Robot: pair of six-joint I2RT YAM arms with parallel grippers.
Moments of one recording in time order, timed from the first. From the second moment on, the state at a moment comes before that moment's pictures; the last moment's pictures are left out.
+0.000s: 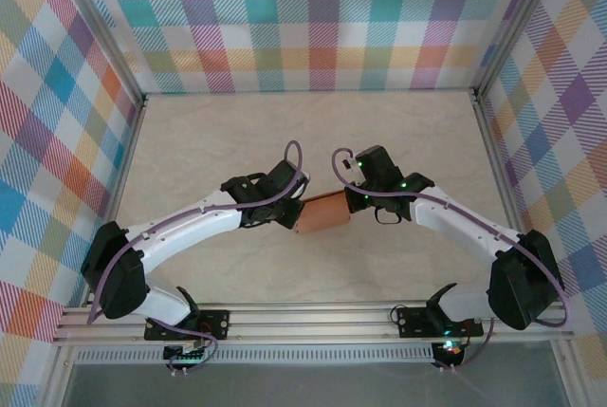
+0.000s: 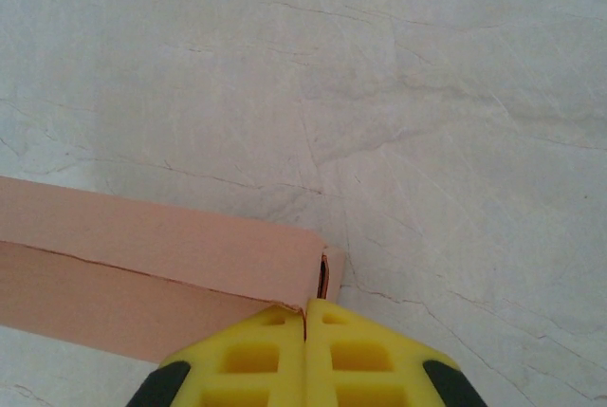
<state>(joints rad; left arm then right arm) -0.86 1.45 1.12 -0.74 -0.18 -0.27 0.63 1.35 0.96 -0.53 -0.02 0.20</state>
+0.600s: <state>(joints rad) -0.85 1.52 1.26 -0.83 -0.23 -0.42 0.63 1.35 0.96 -0.54 0.00 0.23</state>
